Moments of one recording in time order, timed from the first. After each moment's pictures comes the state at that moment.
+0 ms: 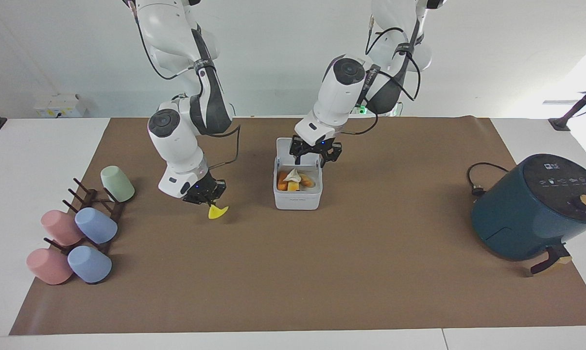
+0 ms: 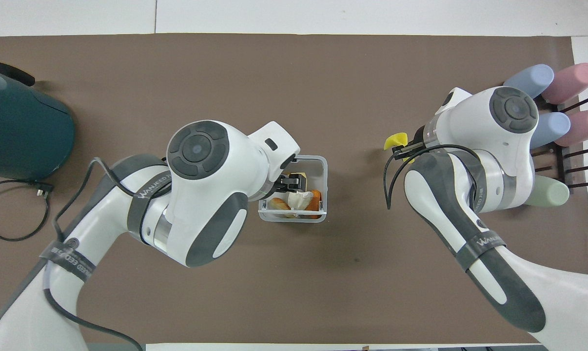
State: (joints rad) left arm -0.59 0.15 -0.05 -1.83 -0.20 2.05 -0.44; right arm 0.27 0.22 -0.08 -1.95 0.16 2.19 -0.08
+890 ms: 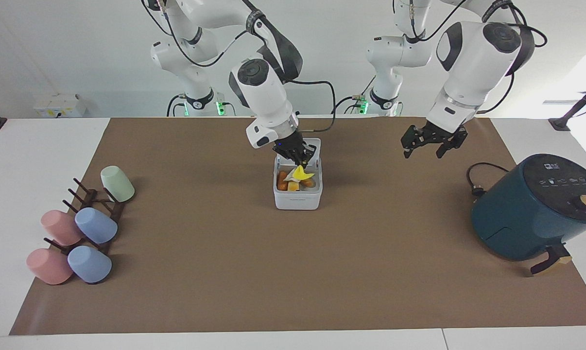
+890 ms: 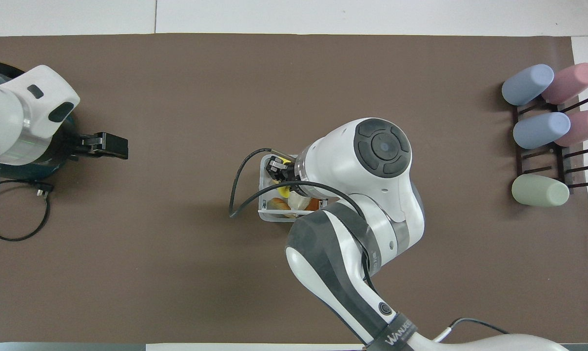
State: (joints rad) left arm -0.14 -0.04 -0.03 -1.80 -0.05 1.78 -0.09; right arm 0.43 0.21 0.17 -1.82 0.30 2.17 0.90
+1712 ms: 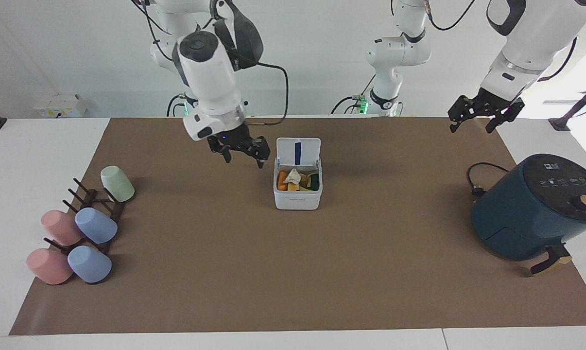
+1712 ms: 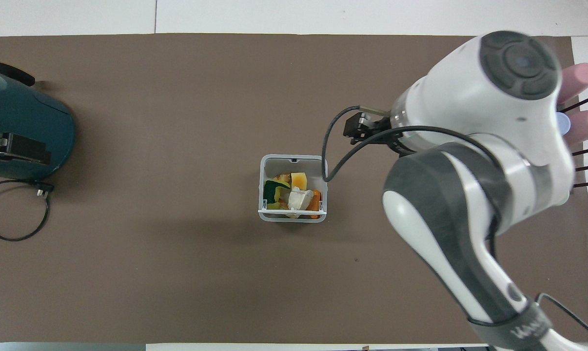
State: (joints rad) left arm -0.03 -0.04 -0.03 -1.61 0.00 1.54 0.06; right arm 0.20 0.14 0.13 -1.58 0.09 1.75 0.59
